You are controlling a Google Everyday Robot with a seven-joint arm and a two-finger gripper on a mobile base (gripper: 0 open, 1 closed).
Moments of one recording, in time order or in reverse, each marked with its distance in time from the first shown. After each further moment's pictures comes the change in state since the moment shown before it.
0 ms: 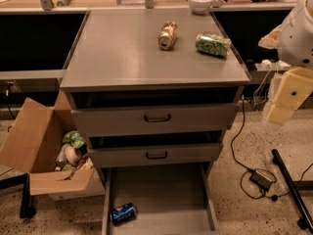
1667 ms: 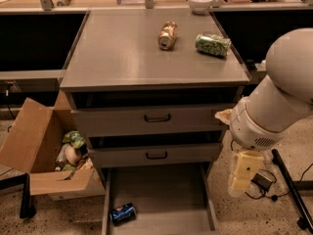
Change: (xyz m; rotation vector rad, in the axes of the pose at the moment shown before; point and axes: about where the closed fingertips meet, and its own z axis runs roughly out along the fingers) arm -0.002 0.088 0.148 -0.191 -0.059 -0.145
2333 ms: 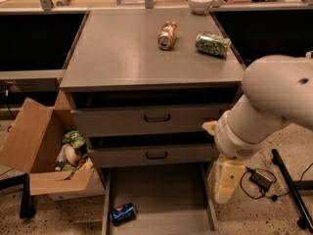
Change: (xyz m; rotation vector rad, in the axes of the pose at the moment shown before) arm -0.005 0.002 0.045 -0.032 -0.007 -0.031
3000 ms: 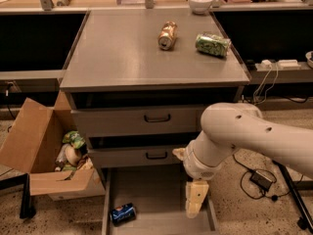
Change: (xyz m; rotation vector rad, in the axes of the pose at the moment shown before) arm -0.030 0.004 0.132 -0.111 -0.099 -0.103
